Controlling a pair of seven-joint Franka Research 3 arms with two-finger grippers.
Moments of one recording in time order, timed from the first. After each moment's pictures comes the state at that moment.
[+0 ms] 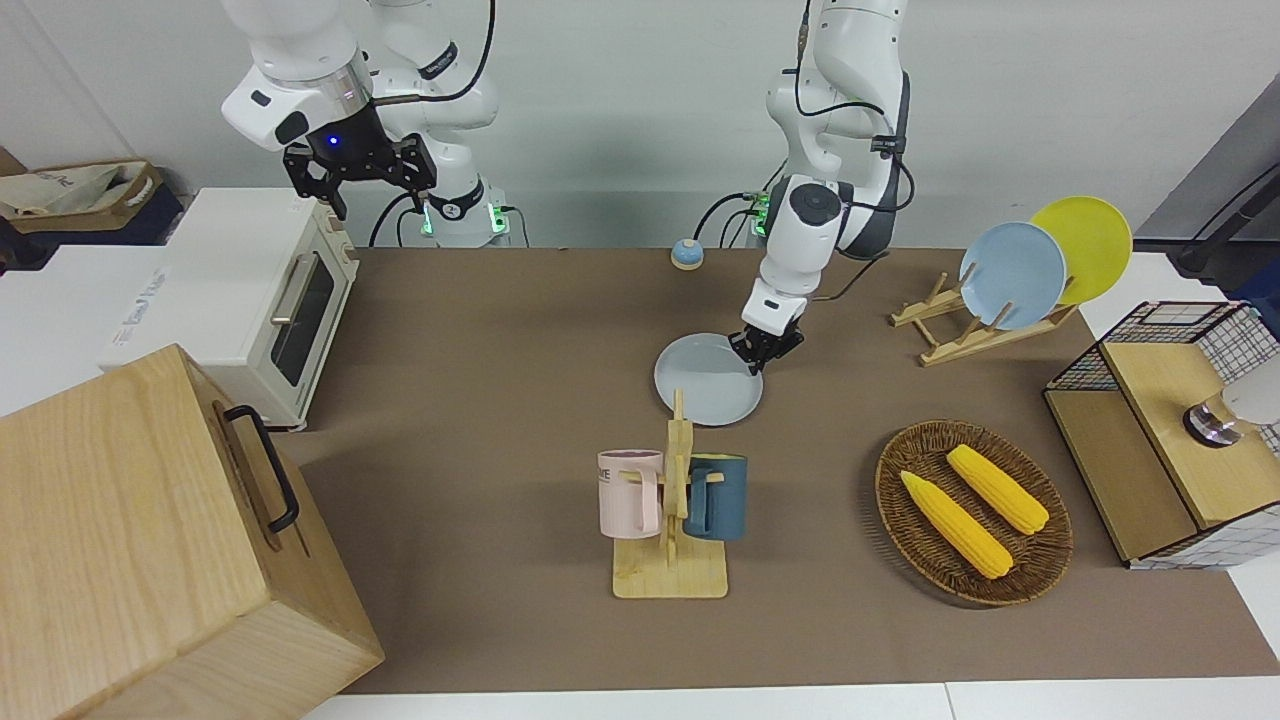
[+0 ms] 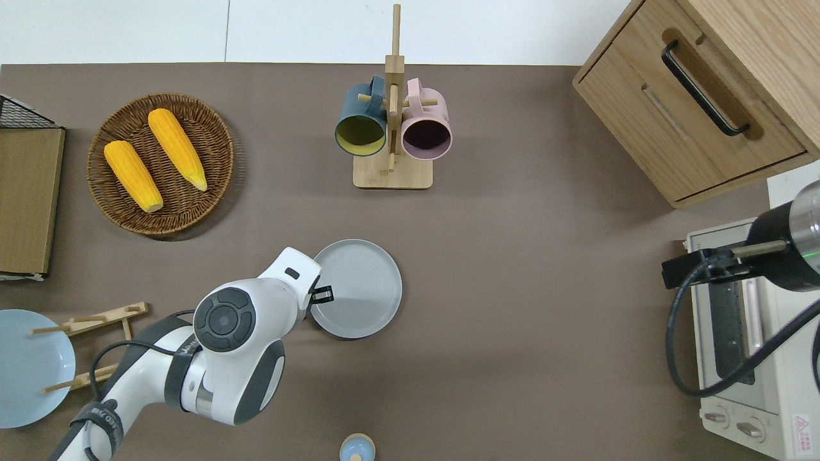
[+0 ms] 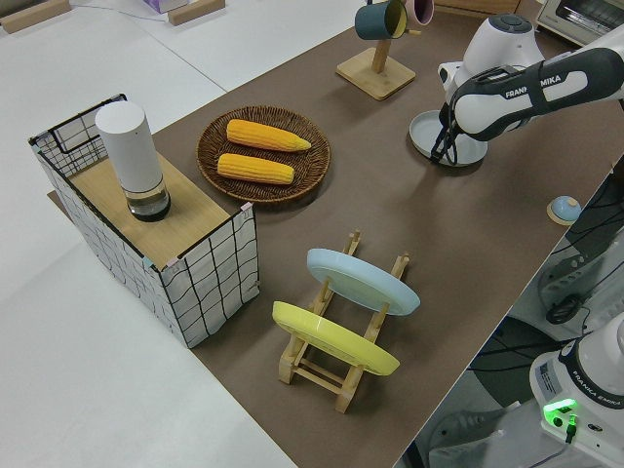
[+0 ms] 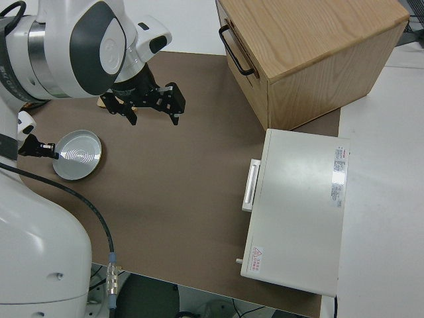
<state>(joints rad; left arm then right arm) -0.36 0.05 -0.06 -2.39 -0.06 2.55 -0.54 -0.03 -0.02 0.14 -1.48 0.00 1.33 0.02</state>
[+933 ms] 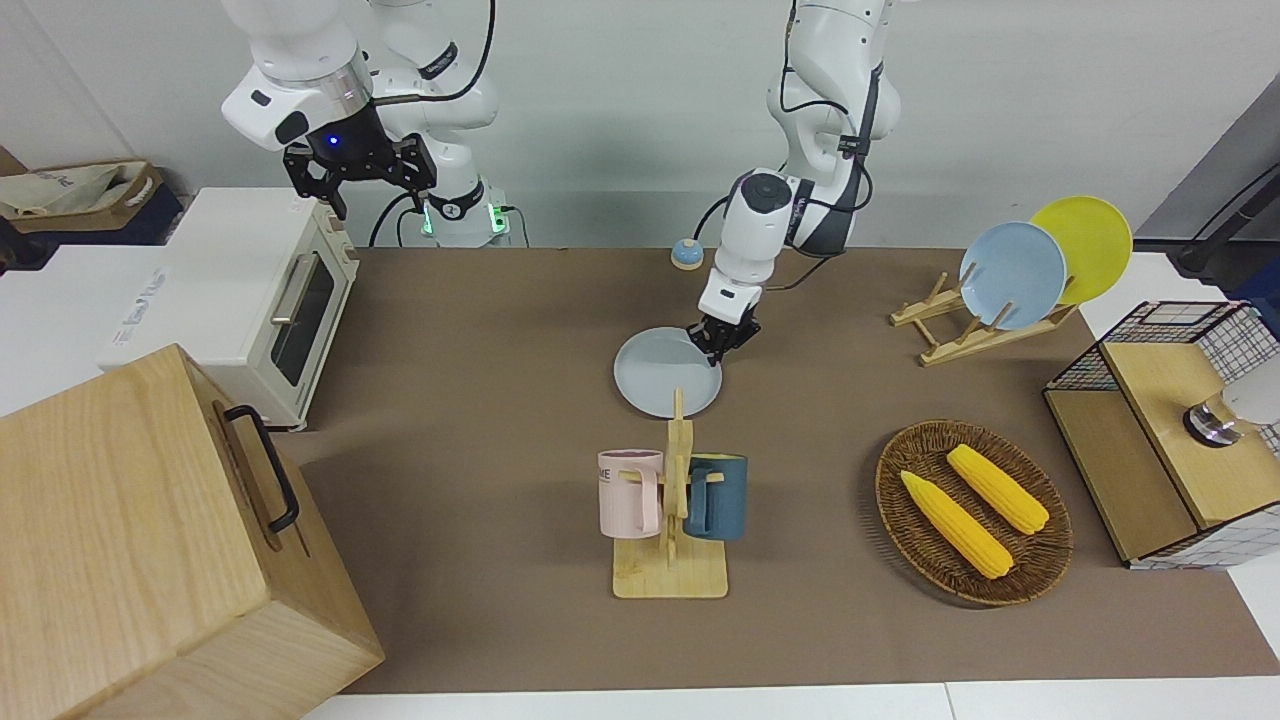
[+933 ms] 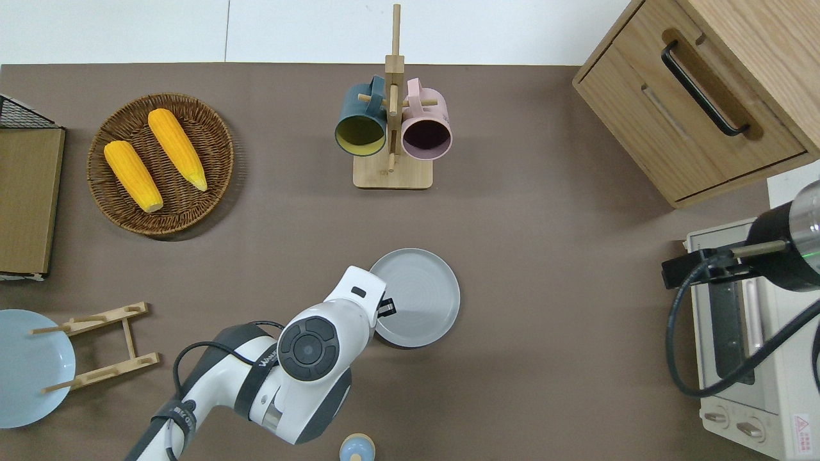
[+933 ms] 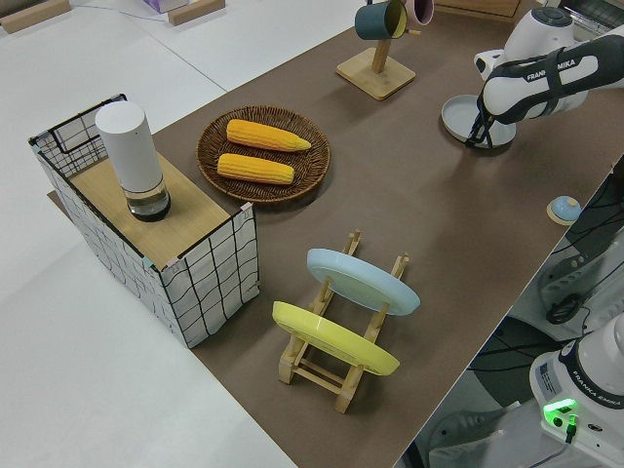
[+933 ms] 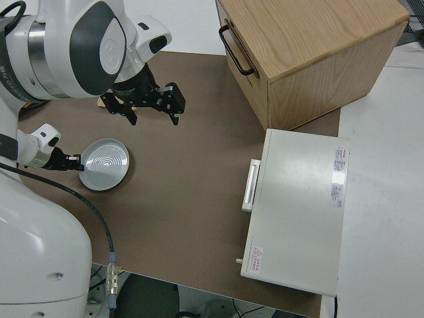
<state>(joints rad) -0.42 0.11 -0.20 -2.34 -0.06 2.61 -0.83 -0.03 -0.02 0.14 -1.48 0.00 1.33 0.02</state>
